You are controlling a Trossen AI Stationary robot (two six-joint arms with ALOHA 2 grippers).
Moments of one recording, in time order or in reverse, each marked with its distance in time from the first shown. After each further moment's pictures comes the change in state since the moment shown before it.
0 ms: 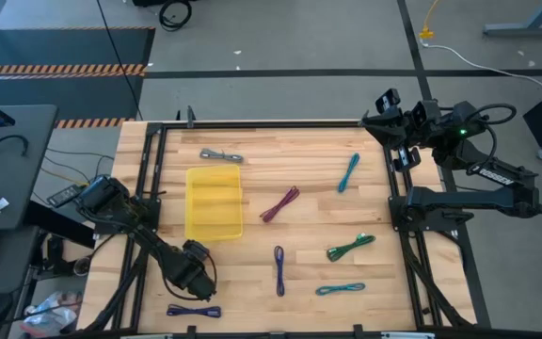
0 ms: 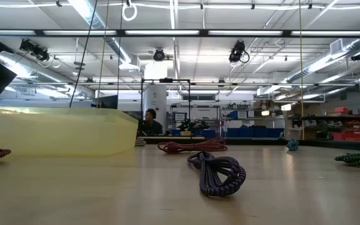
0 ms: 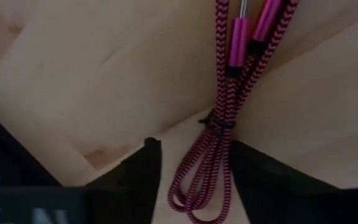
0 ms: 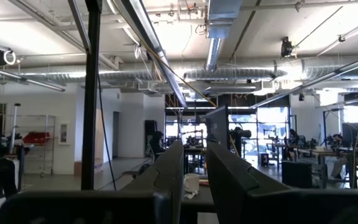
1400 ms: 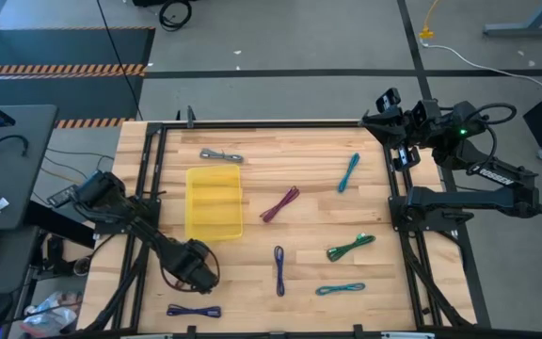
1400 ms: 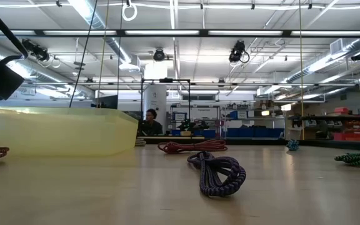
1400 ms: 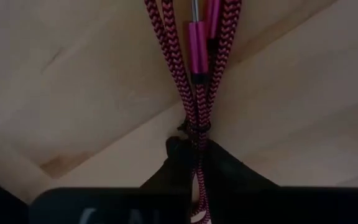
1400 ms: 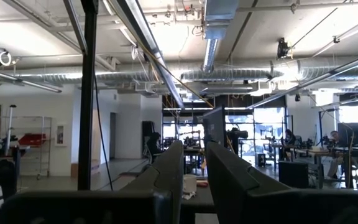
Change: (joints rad) left arm 0.032 -0.049 -0.085 0.209 0.061 0.014; right arm 0.000 0.000 0.000 0.002 0.015 0.000
